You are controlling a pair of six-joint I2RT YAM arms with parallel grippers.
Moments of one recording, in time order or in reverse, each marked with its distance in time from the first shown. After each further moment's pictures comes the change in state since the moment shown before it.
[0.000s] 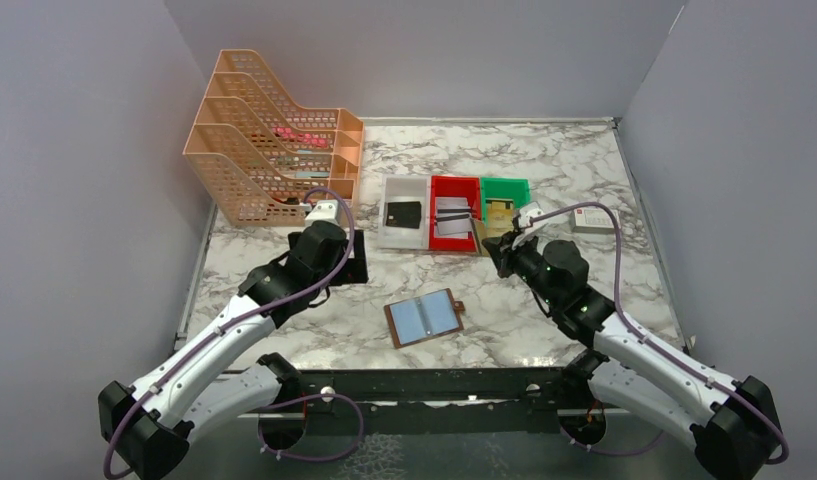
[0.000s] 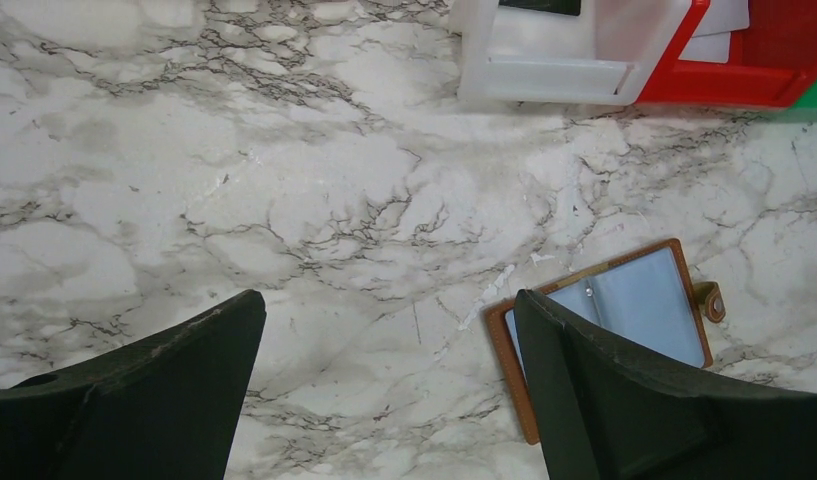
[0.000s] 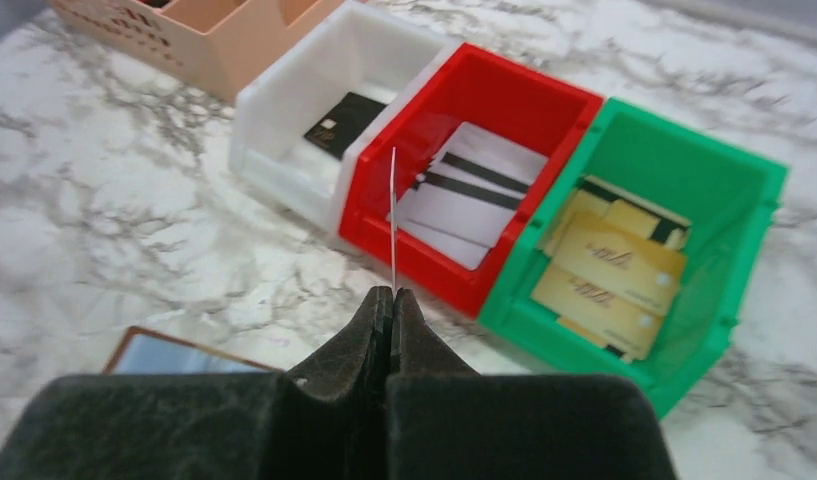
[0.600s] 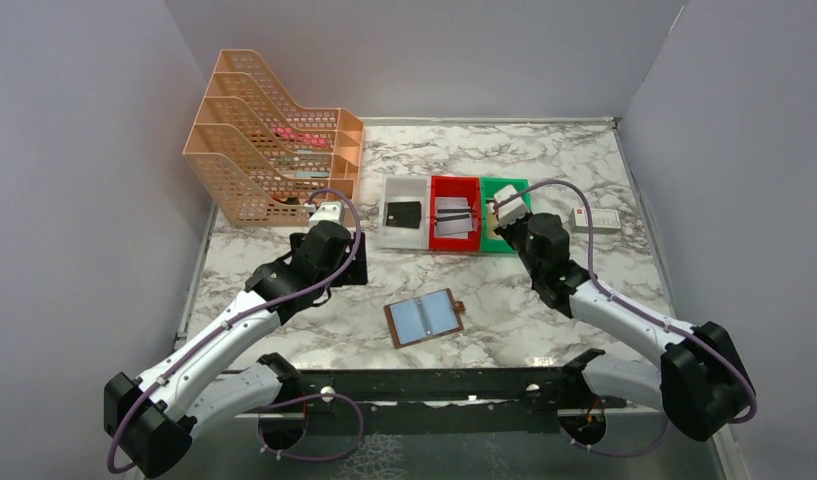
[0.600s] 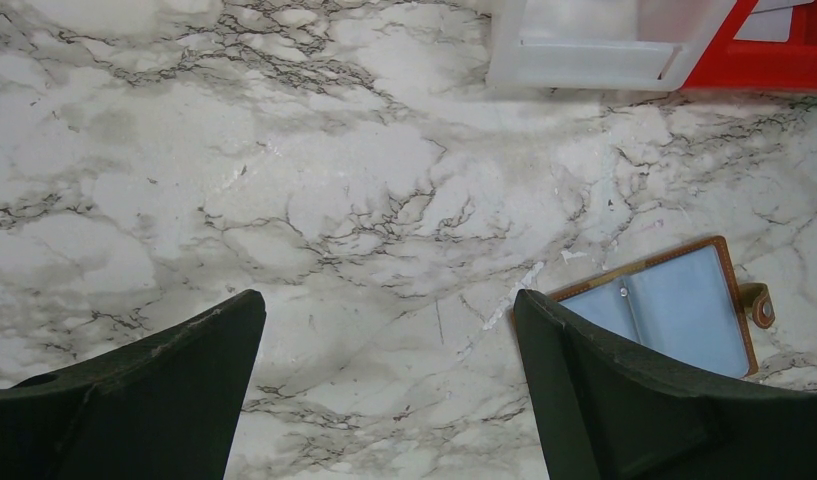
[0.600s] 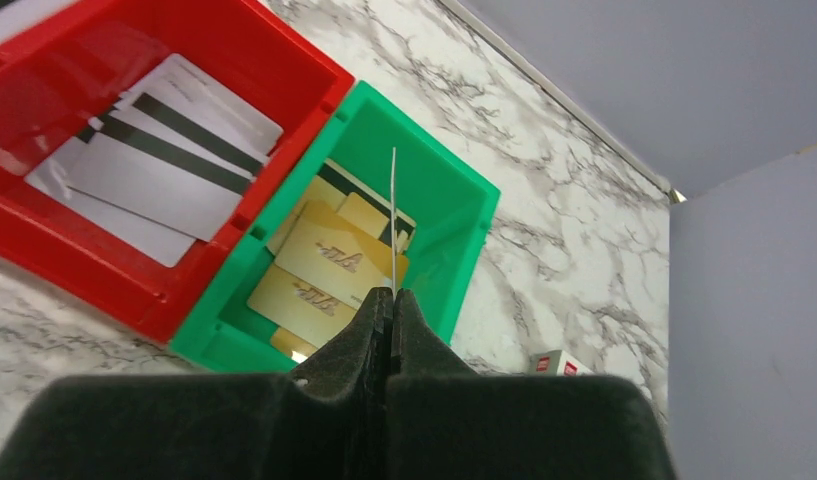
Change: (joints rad) left arm 0.000 0.031 -0.011 -0.003 -0.035 0.023; right arm -0.103 0.309 0.076 0.172 0.245 -0.612
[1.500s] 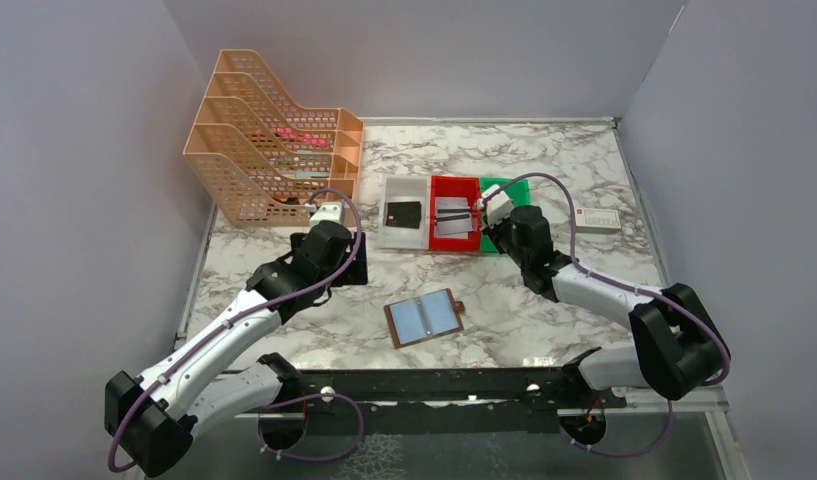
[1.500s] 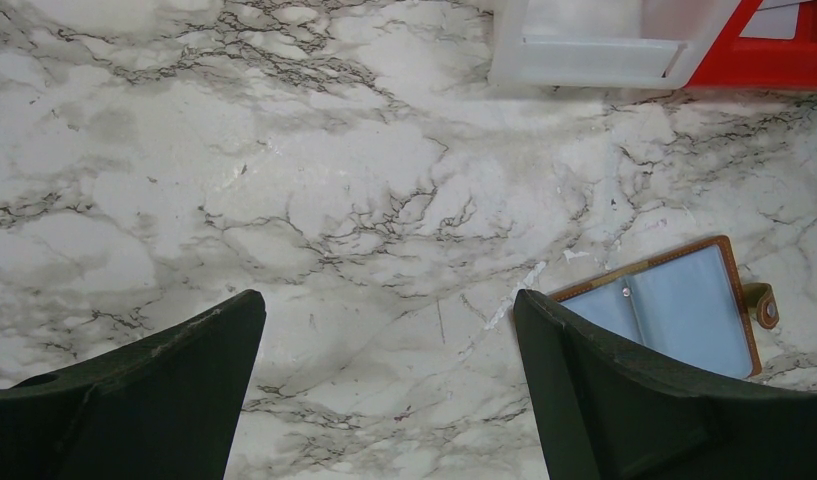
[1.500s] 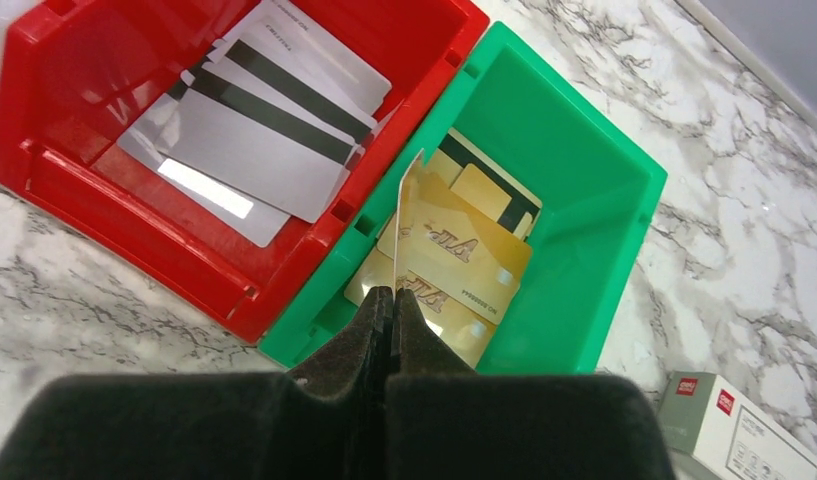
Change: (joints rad) left arm 0.000 0.005 0.000 0.000 0.000 0.000; right arm -0.038 0.222 0.064 -0.016 -0.140 0.129
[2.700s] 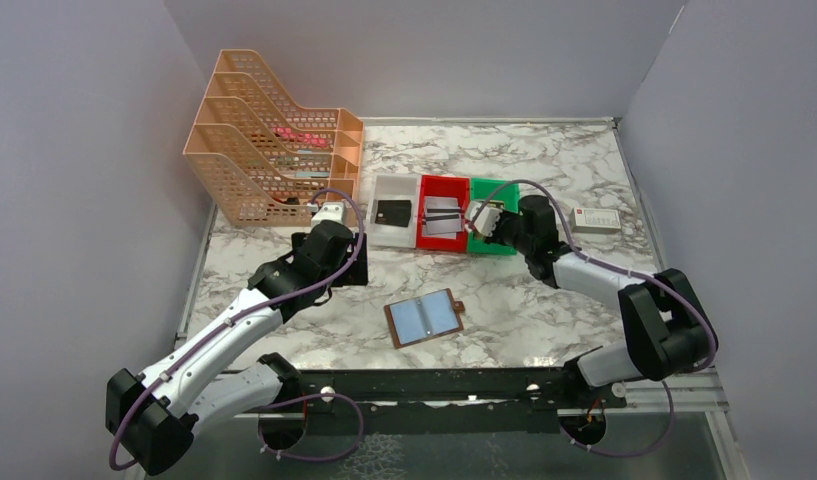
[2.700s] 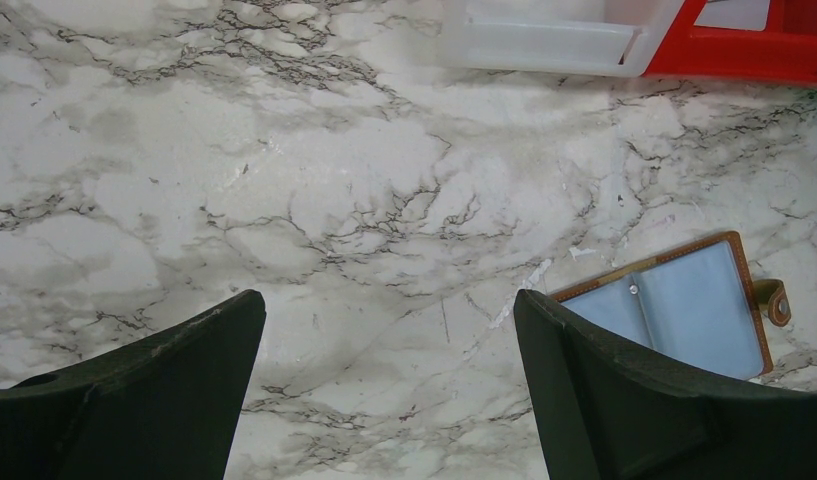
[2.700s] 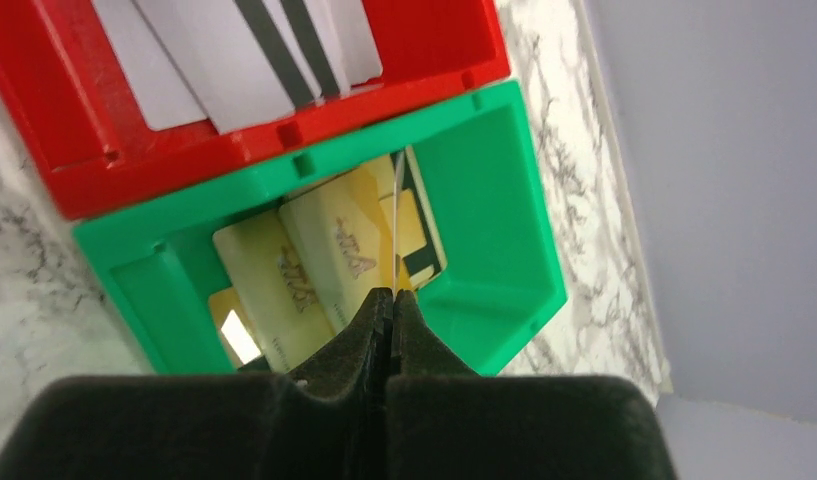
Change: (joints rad) left arm 0.000 0.013 0.000 0.001 0.002 0.012; right arm -0.122 0.077 0.025 -0.002 -0.294 -0.599
